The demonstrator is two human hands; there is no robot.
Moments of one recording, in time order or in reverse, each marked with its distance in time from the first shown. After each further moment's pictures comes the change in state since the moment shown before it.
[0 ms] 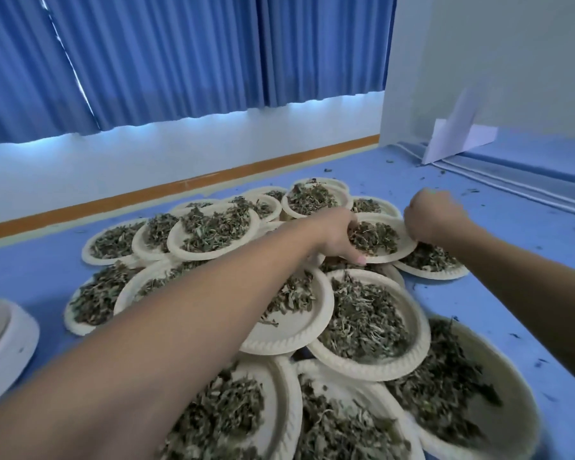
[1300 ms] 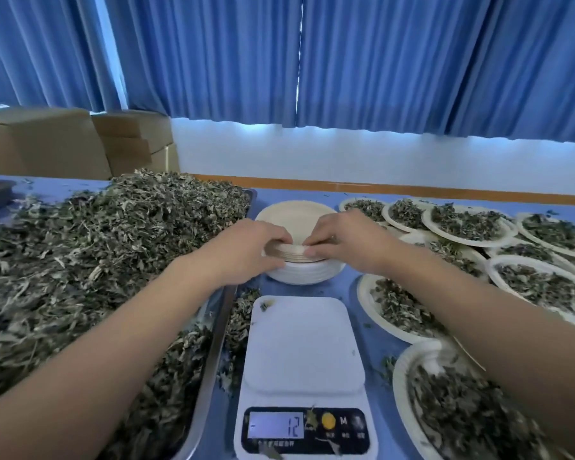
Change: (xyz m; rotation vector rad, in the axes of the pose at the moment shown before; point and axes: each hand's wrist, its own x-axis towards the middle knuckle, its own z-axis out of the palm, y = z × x) left_hand -0.499 -0.265 -0.009 0.118 0.485 -0.392; right_hand -0.323 -0.389 0.077 0.182 -0.410 -1.342
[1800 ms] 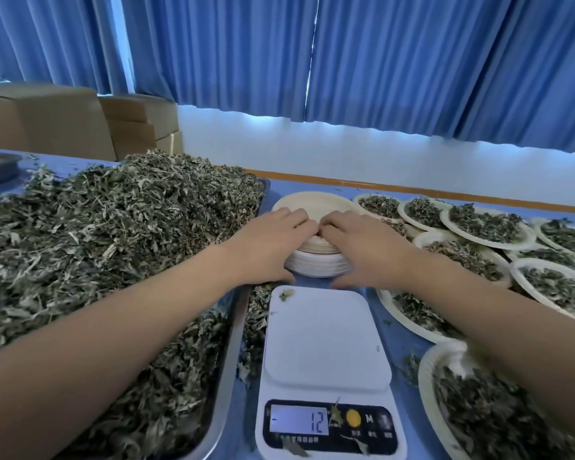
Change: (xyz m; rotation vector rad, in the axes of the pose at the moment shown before) left_hand 0.008 -0.012 0.028 0.401 0.091 0.274; right_hand -0.001 0.009 0.030 -0.497 -0.074 -0.139
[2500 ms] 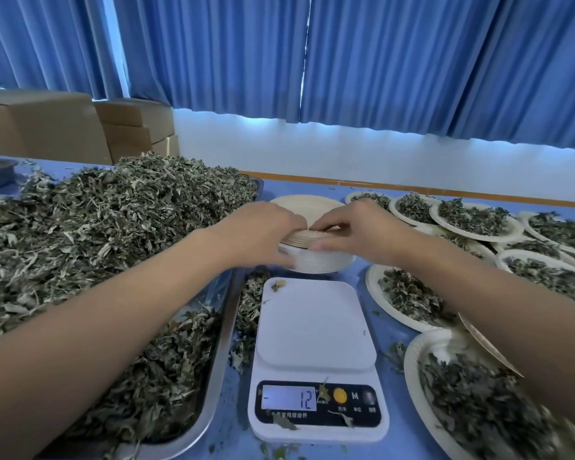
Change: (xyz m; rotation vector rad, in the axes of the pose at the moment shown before) left_hand 0.001 0.000 -0.030 -0.121 -0.041 -0.040; right_hand -0.005 0.004 -0.023 0.542 0.116 0.121
